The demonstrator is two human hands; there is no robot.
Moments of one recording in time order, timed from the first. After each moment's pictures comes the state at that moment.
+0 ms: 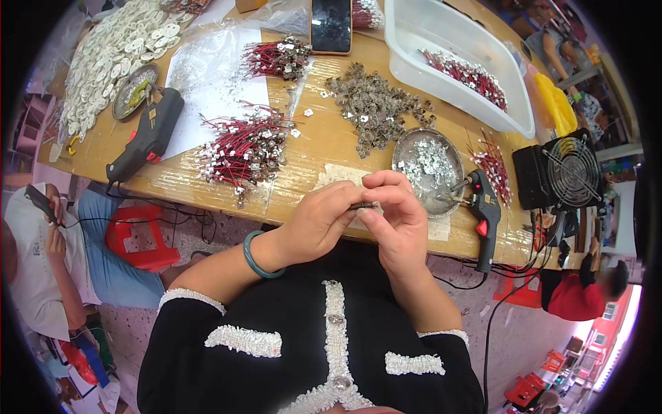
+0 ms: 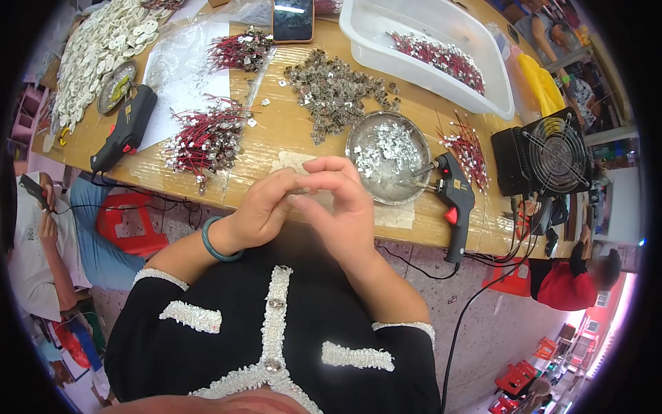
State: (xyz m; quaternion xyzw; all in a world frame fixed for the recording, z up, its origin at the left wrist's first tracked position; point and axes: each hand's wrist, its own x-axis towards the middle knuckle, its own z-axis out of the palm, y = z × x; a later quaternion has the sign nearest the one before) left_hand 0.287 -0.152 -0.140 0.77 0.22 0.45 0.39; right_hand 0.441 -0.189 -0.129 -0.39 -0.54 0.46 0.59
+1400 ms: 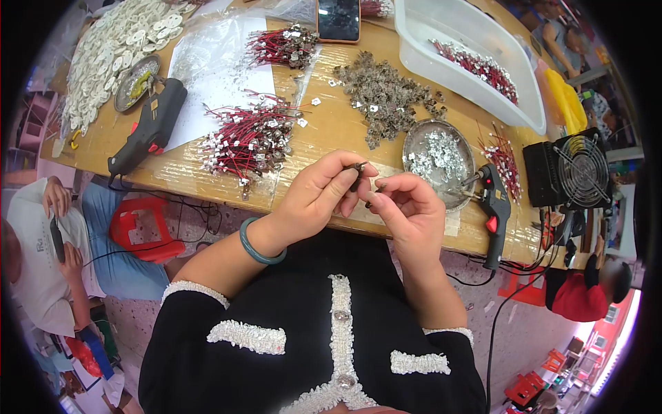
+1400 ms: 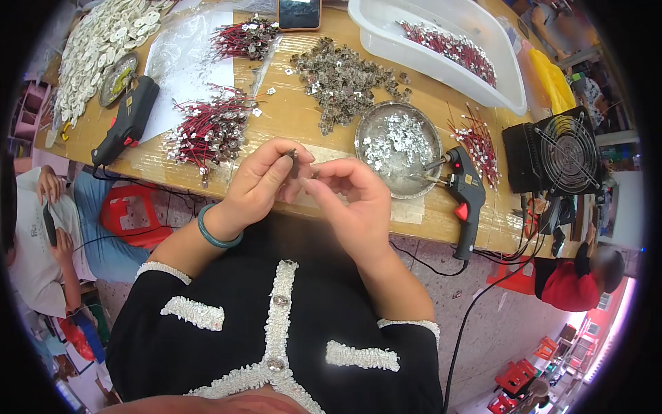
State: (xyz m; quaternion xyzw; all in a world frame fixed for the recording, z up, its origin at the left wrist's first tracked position) left_hand 0.280 -0.146 -0.138 0.53 0.23 0.43 0.69; right_hand 0.439 -0.191 -0.116 -0.47 -0.45 0.51 0.55
